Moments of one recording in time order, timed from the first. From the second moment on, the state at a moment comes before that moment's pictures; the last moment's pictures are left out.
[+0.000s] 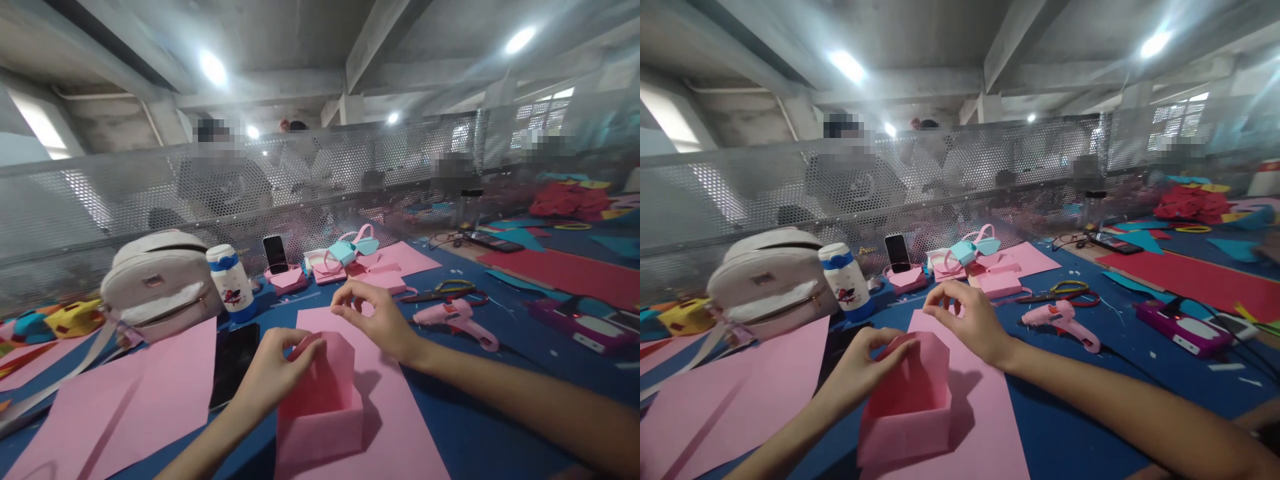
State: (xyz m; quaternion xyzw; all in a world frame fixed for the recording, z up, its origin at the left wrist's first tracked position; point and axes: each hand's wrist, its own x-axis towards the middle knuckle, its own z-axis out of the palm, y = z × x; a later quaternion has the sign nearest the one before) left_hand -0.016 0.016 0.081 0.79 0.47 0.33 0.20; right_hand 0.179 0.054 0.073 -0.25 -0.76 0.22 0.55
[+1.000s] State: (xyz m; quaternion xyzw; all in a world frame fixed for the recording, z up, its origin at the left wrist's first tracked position) left_hand -0.032 0.035 0.080 0.66 0.49 0.52 0.23; right_hand 0.180 0.064 0.068 -0.27 -0.74 0.25 0.57
